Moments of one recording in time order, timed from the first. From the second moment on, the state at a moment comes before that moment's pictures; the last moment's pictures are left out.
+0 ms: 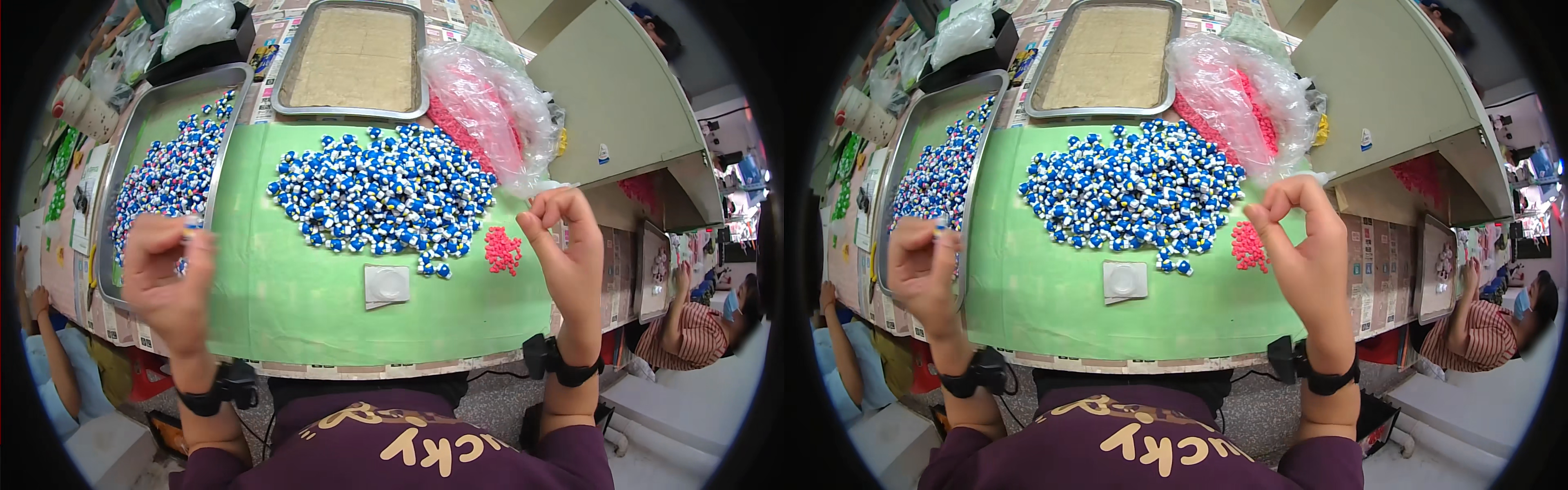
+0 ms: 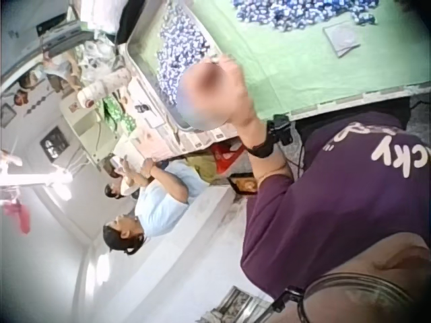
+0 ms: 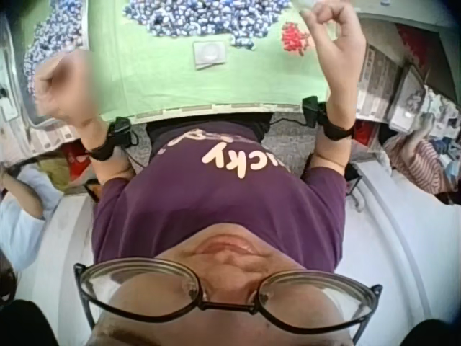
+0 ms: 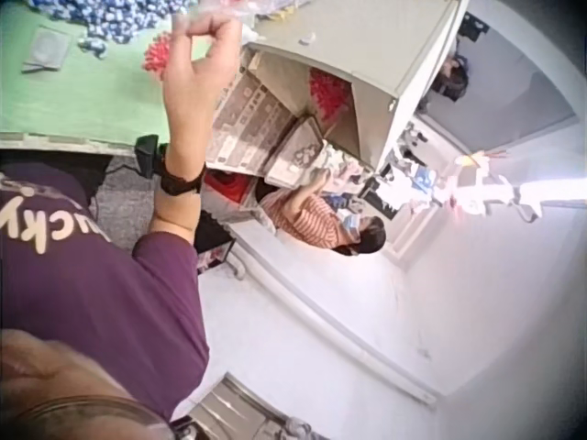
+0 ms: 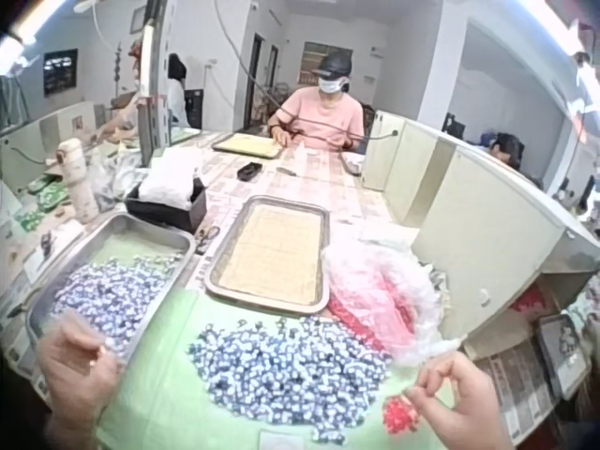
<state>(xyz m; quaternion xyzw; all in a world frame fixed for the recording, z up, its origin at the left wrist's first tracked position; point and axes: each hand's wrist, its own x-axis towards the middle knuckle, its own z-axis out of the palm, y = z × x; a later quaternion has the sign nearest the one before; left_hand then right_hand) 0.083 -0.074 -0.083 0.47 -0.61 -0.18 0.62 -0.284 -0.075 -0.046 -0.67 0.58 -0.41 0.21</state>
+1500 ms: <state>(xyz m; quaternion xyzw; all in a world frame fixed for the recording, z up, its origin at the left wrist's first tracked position) 0.007 -0.073 -0.064 0.35 -0.54 -0.64 0.41 -0.214 -0.072 -0.028 -0.86 0.33 -0.35 0.16</state>
